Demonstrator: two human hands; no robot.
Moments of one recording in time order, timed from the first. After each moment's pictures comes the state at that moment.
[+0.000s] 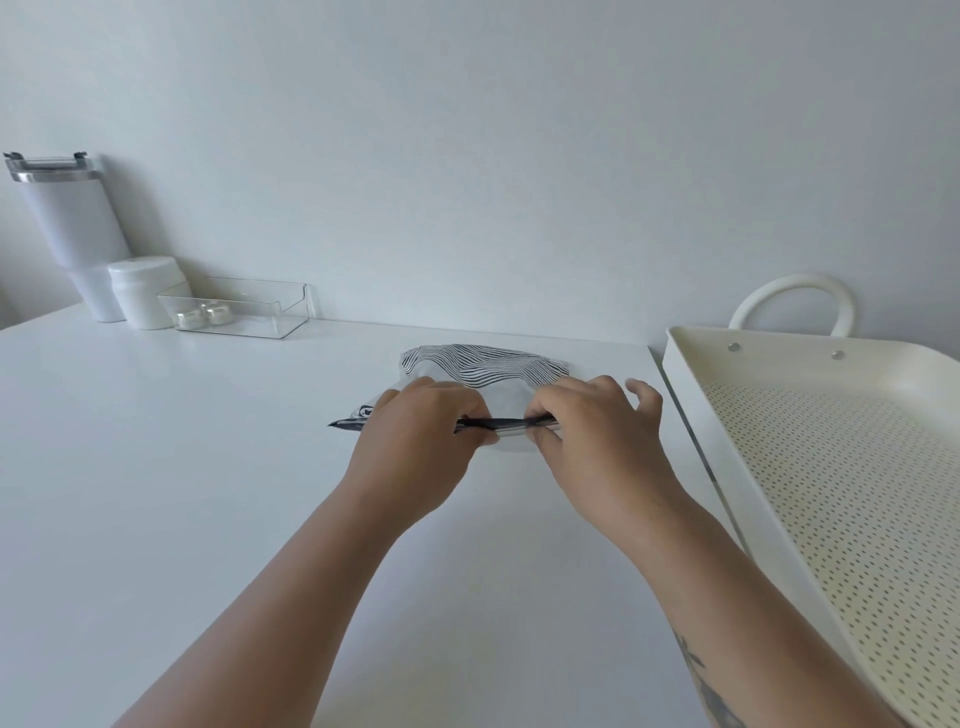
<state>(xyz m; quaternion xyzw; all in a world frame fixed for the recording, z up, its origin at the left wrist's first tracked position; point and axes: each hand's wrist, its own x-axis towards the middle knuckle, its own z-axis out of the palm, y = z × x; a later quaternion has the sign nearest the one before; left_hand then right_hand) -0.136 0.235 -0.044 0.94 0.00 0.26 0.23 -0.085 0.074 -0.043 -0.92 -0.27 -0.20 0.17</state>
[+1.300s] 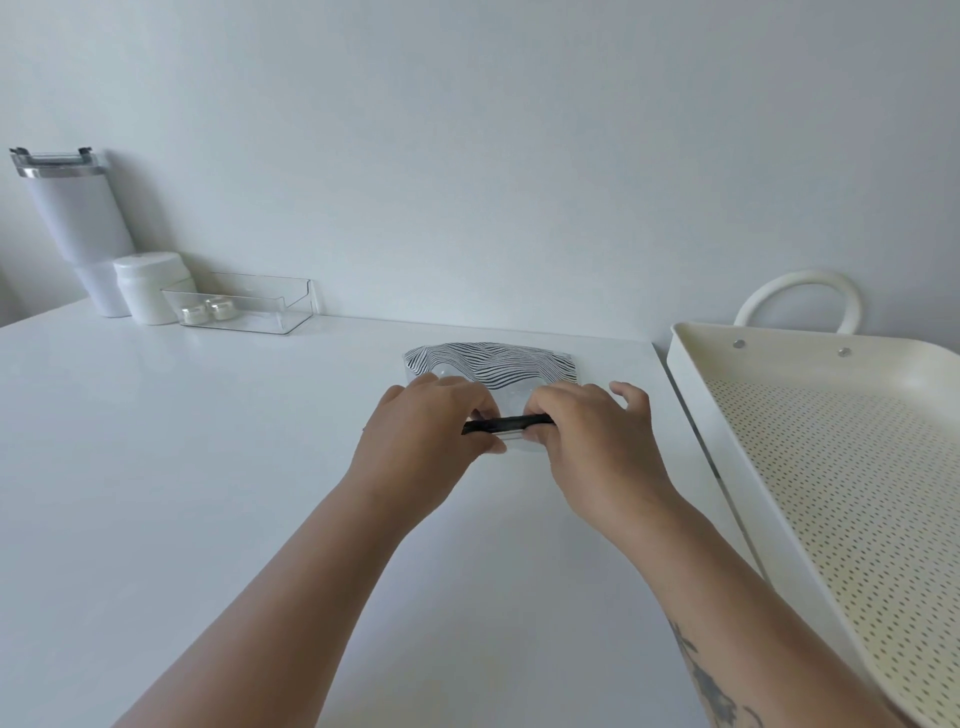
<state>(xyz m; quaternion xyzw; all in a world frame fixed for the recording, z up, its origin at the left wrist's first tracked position) -0.139 0.234 -0.042 0.95 -0.01 0.24 0.19 -0.080 0.078 -0.052 -0.92 -0.29 -0.20 0.18</state>
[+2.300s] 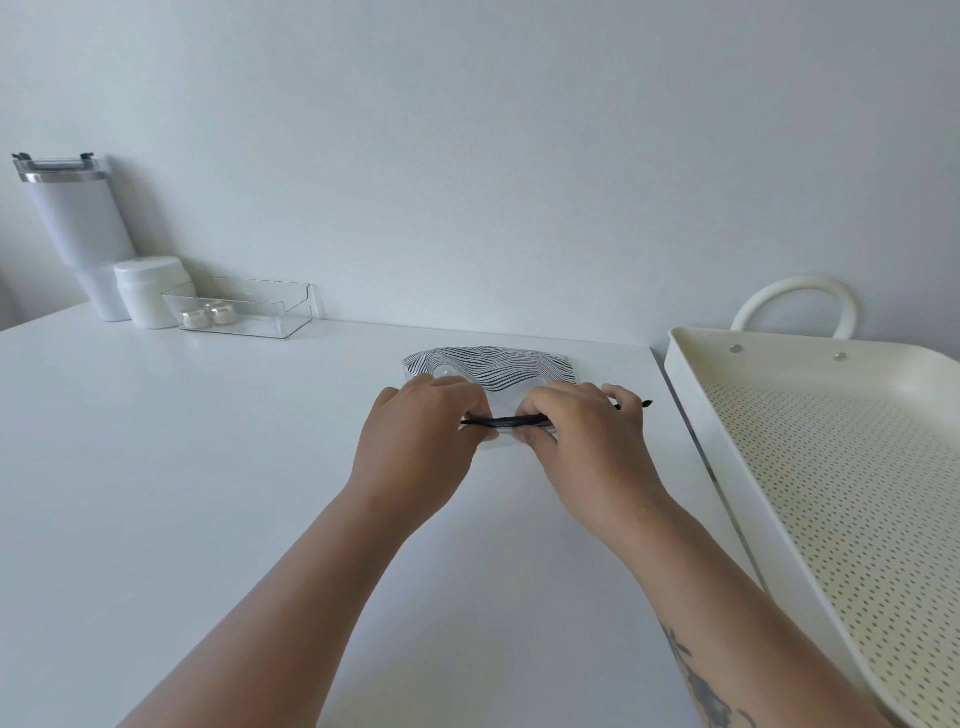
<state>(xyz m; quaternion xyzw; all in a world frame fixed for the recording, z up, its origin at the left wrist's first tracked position) -0.138 0.231 -0.044 0.94 0.02 0.28 0.19 -0.081 0.081 -0.052 -0.90 -0.30 -0.21 0.24</state>
